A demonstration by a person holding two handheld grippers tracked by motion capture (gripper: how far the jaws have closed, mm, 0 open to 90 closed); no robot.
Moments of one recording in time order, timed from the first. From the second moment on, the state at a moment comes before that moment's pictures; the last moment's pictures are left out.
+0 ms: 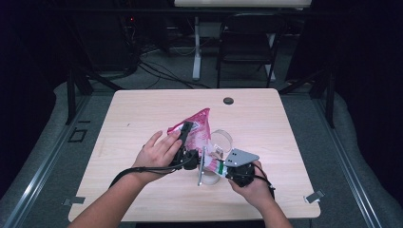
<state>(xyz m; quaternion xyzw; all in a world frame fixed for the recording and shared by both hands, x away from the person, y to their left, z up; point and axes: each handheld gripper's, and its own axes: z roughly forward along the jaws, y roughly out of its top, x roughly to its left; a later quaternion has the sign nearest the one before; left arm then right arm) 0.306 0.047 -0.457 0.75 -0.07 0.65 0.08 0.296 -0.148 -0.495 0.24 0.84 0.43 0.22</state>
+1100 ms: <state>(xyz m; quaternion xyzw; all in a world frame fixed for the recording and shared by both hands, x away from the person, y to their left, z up) 0.305 0.047 -0.457 0.75 -0.07 0.65 0.08 0.296 -0.148 -0.495 0.24 0.84 0.43 0.22</state>
